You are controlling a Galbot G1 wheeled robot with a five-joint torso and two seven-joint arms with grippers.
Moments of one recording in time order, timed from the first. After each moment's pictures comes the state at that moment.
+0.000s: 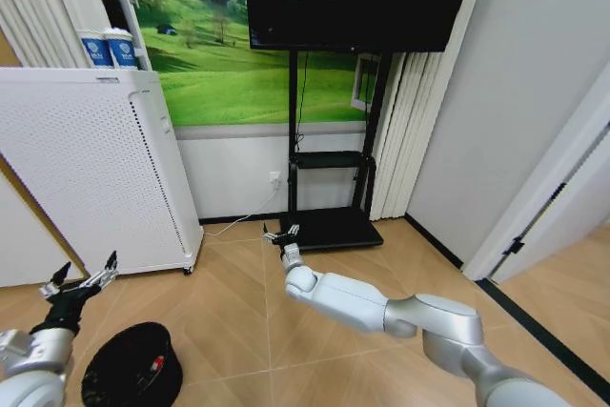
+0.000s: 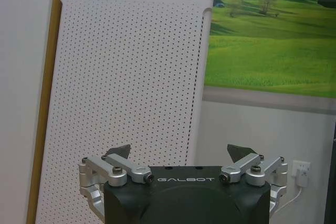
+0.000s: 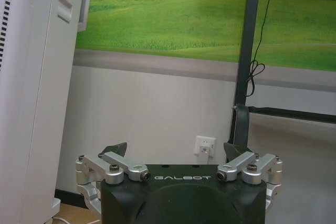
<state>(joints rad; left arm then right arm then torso) 1.89 -0.73 -1.02 -2.05 -1.01 -0.29 -0.32 -0.15 1.32 -0.95 1.11 0.84 0.34 0.68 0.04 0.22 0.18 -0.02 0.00</state>
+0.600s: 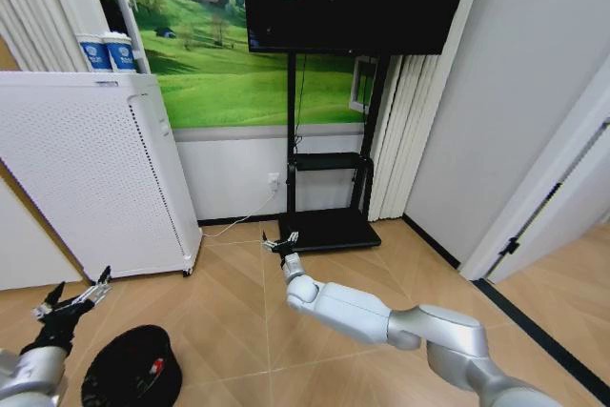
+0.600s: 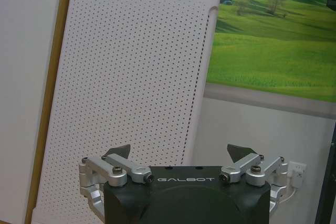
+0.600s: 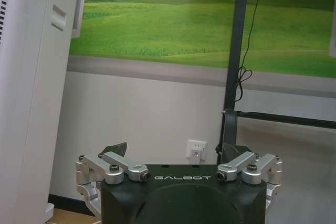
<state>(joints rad) 1.96 -0.80 -1.04 -2.09 -1.03 -0.30 -0.32 -0.20 1.31 -0.94 1.15 0.79 0.36 0.71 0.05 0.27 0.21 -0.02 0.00</state>
